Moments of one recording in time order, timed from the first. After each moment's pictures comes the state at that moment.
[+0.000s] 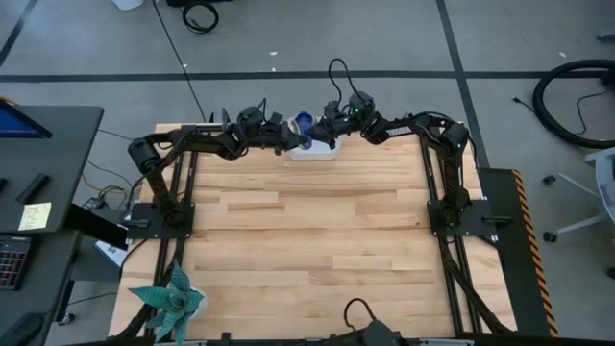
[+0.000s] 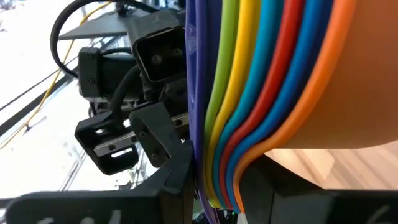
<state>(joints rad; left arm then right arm) 0.64 1.79 0.86 0.73 0.56 -1.20 -0.71 2.02 1.11 0.90 -0.97 1.57</state>
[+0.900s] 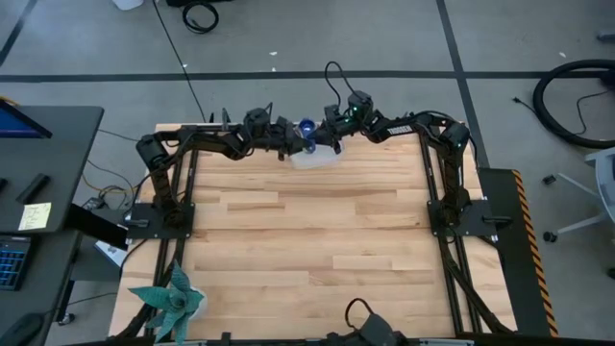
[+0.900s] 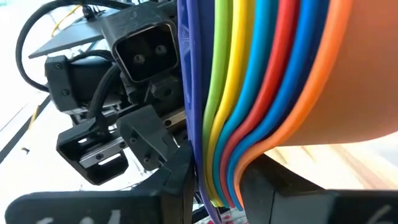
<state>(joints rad) 0.63 1.87 0.91 0.73 0.61 -1.31 -0.73 2.02 1.11 0.75 -1.07 1.63</state>
